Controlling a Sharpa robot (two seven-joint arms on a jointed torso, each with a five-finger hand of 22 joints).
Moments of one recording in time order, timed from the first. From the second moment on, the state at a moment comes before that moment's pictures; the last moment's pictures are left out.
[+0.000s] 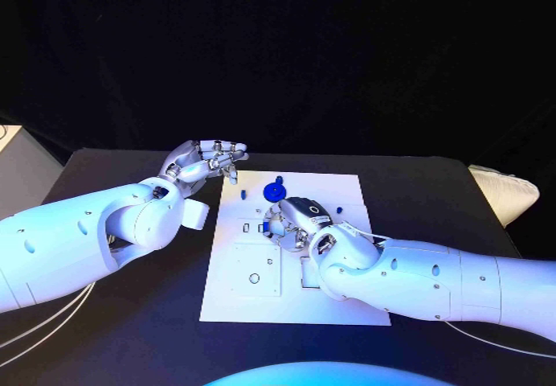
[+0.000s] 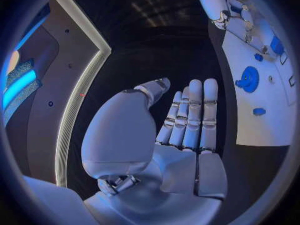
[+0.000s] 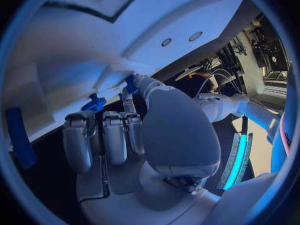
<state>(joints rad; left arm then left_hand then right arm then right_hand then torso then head) 1.20 -0.85 -0.04 1.52 -0.09 -0.27 0.39 1.36 -0.19 0.53 0.07 0.18 0.86 0.22 0.22 0.14 1.06 0.15 0.10 0.07 0.98 0.08 0.95 0.54 0.17 0.88 0.18 1.06 0.64 1.06 -0.55 -0.16 1.50 -1.58 -0.66 -0.37 1.40 -0.18 0.41 0.21 0.18 1.03 0.12 0.20 0.35 1.47 0.05 1.55 1.31 1.46 -0.02 1.55 1.31 0.02 1.46 0.08 1.55 1.31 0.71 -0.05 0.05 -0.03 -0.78</state>
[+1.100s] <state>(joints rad) 1.20 -0.85 -0.04 1.52 -0.09 -0.27 0.39 1.36 -0.19 0.53 0.07 0.18 0.86 0.22 0.22 0.14 1.06 0.15 0.10 0.07 0.98 0.08 0.95 0.54 0.17 0.88 0.18 1.06 0.64 1.06 -0.55 -0.16 1.50 -1.60 -0.64 -0.40 1.36 -0.21 0.40 0.22 0.18 1.01 0.13 0.20 0.35 1.47 0.05 1.54 1.31 1.46 -0.02 1.55 1.31 0.02 1.46 0.08 1.55 1.31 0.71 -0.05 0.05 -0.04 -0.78</state>
